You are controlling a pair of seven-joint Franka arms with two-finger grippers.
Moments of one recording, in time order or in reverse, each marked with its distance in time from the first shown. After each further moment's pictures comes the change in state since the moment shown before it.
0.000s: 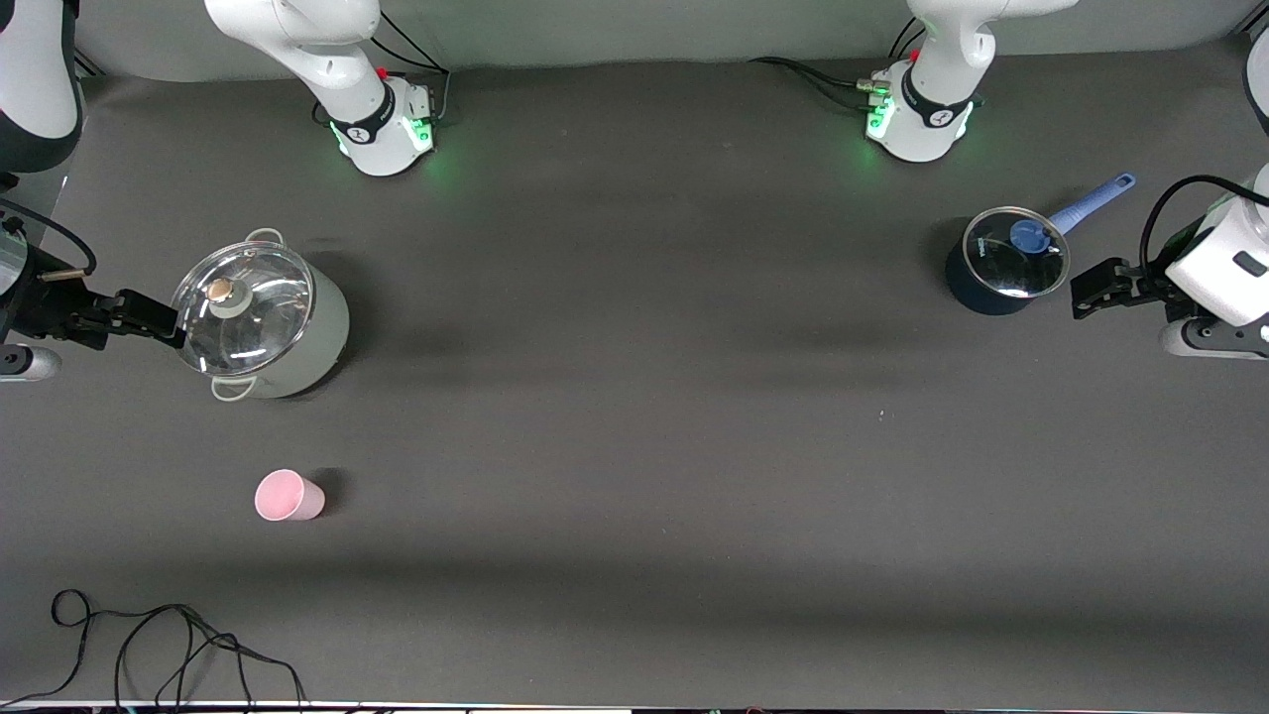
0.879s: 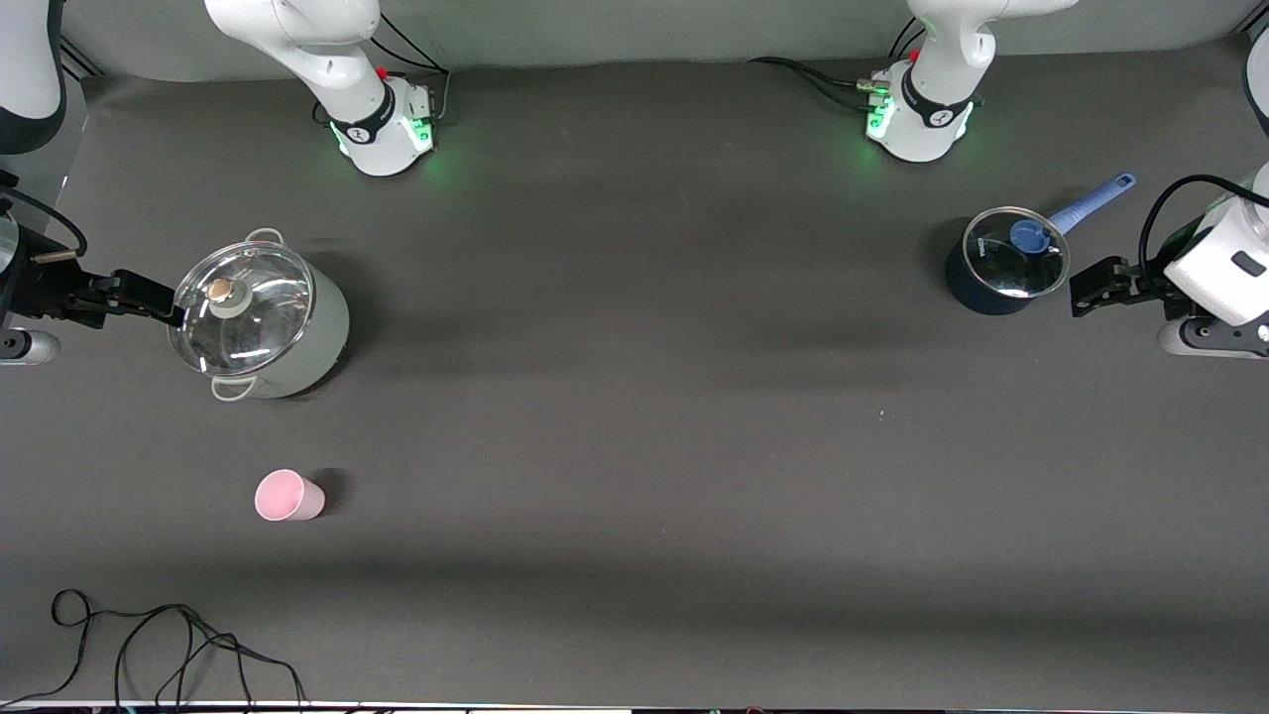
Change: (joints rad) left arm 0.000 0.000 0.000 0.000 -0.001 -0.010 0.000; right arm 0.000 -0.009 0.000 0.028 0.000 -0.111 0.000
